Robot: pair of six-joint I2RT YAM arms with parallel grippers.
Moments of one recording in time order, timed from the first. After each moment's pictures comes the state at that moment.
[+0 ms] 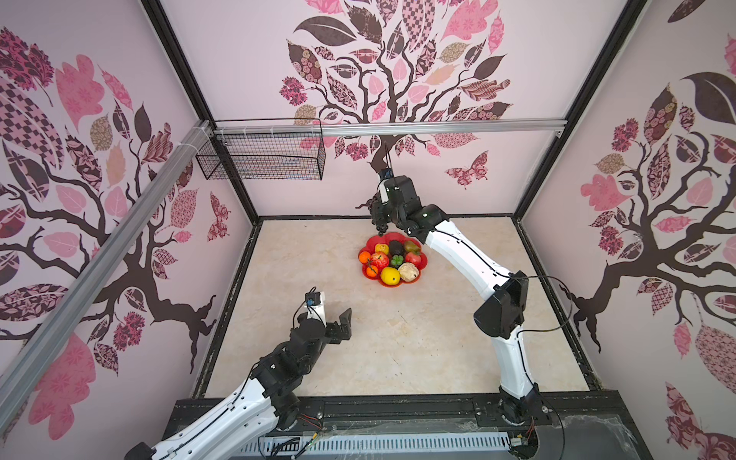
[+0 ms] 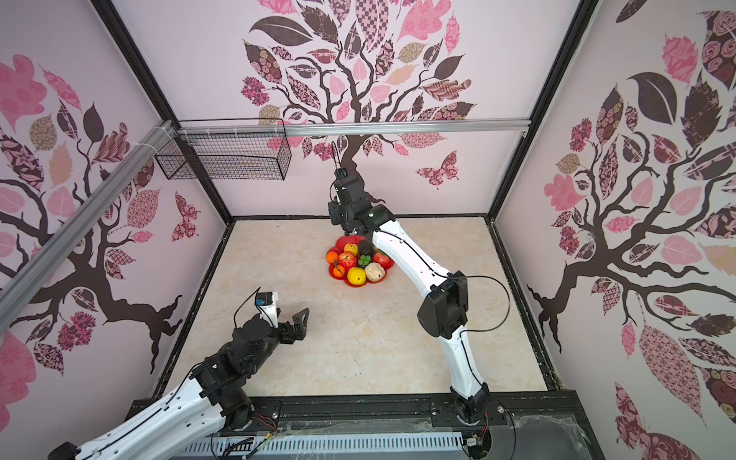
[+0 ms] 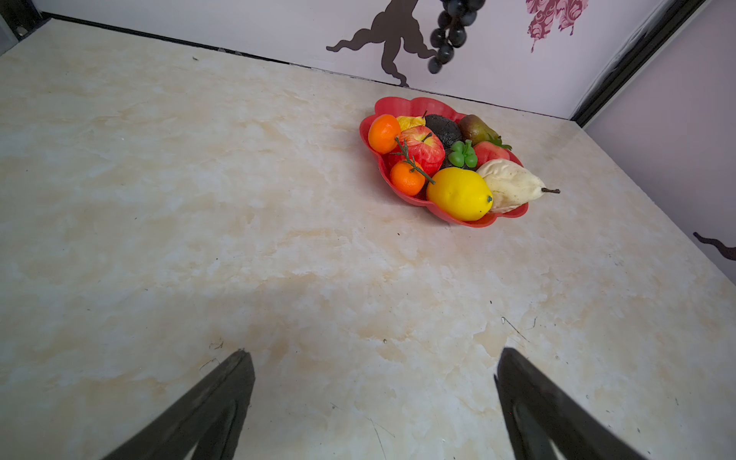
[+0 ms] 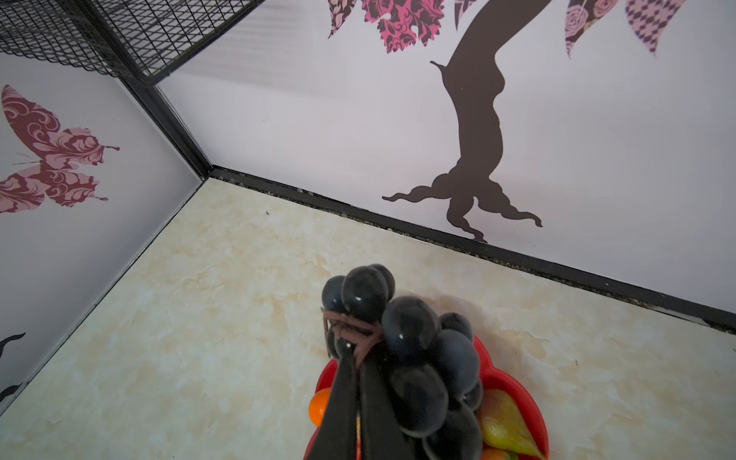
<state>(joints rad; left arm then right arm) -0.77 0.58 0.33 -0.20 -0.42 -0.47 0.65 2.18 2.33 -0.59 0.18 0.20</state>
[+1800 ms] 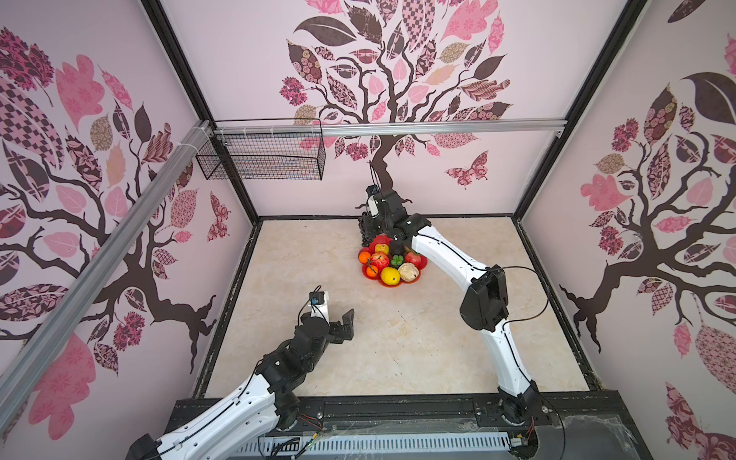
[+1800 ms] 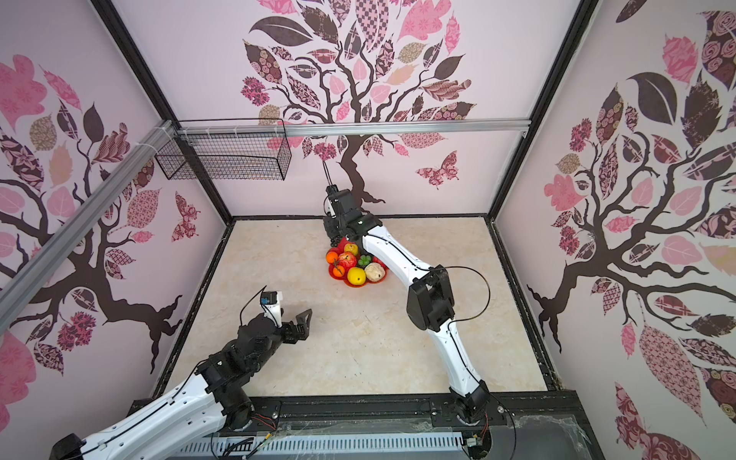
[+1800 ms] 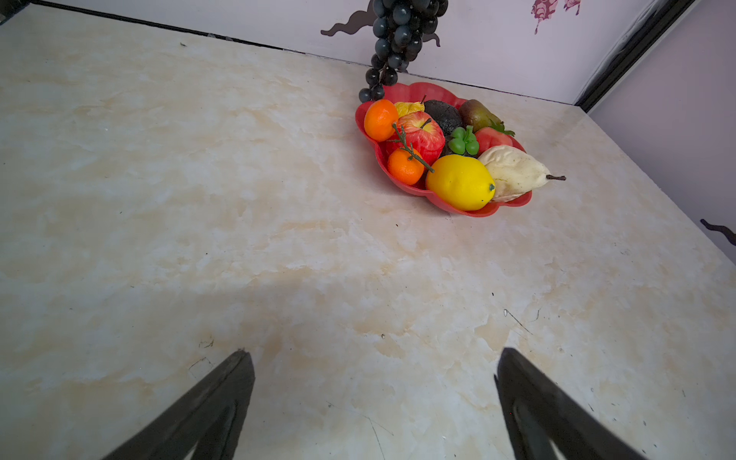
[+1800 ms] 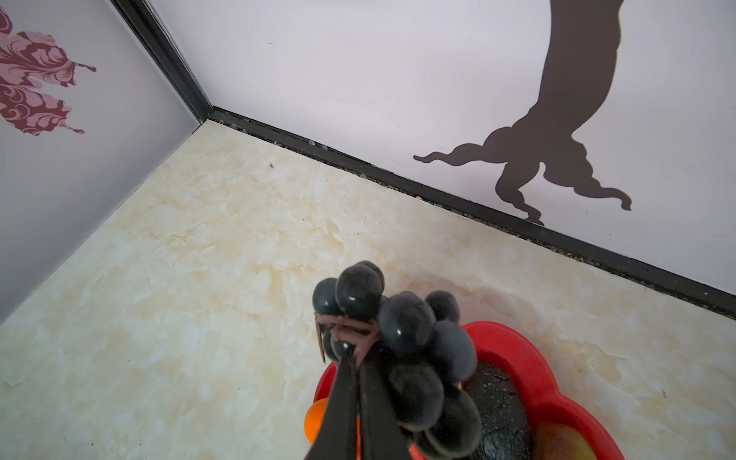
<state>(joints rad) -0.77 0.63 0.33 -0.17 -0.41 -0.47 0.65 2.30 2.30 -0.53 0.10 0.15</state>
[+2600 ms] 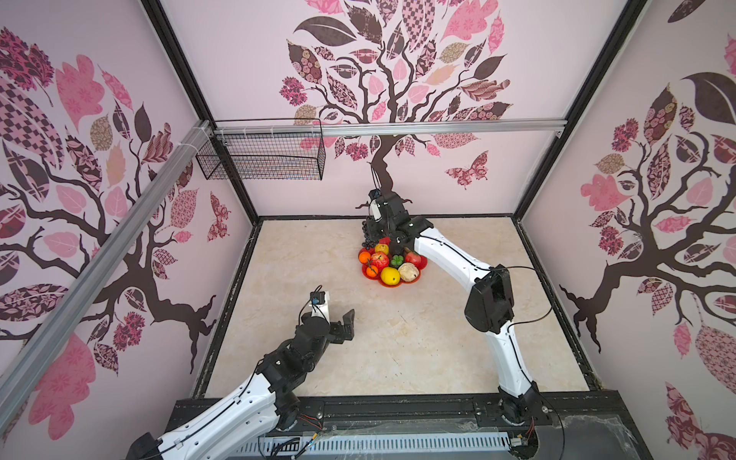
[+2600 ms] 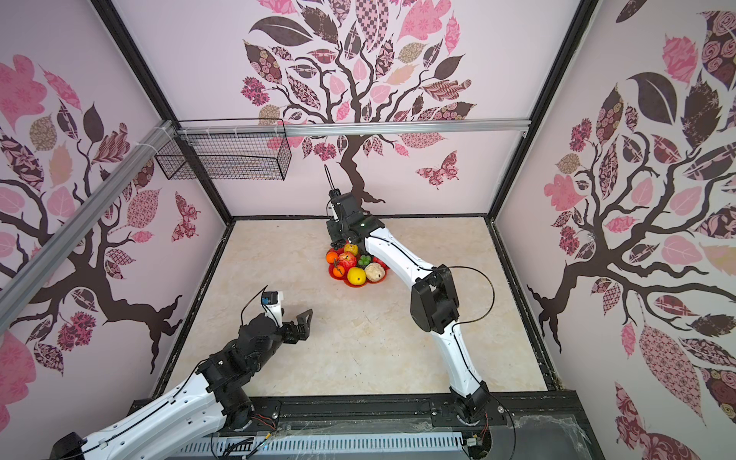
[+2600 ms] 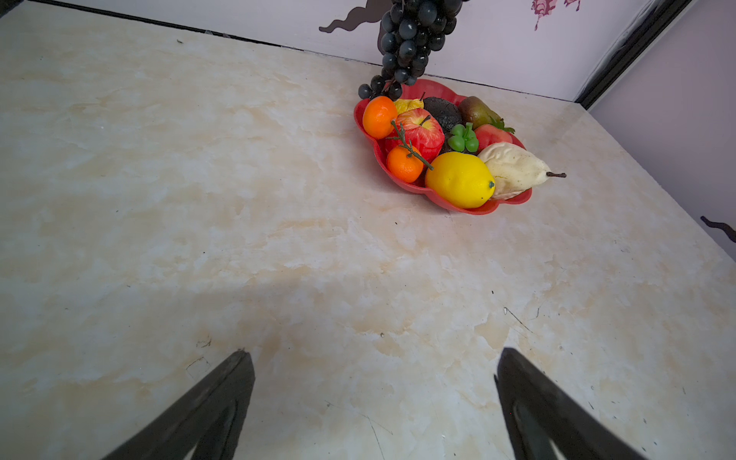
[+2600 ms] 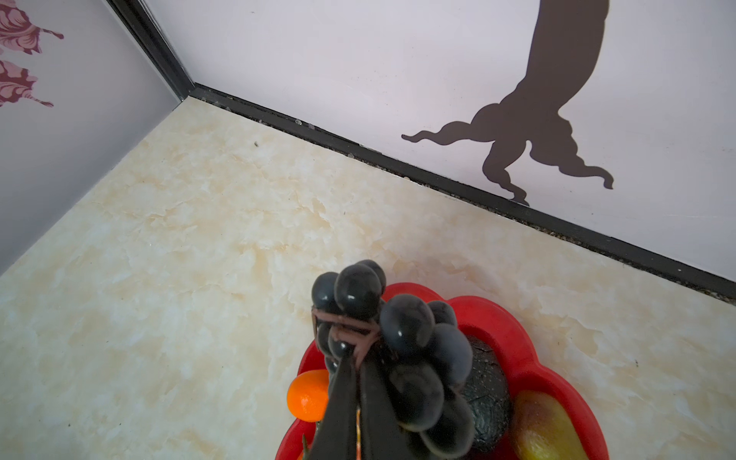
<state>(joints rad) -0.77 0.64 0.33 -0.17 -0.40 -0.47 0.64 2.25 2.18 -0.51 0.11 0.14</state>
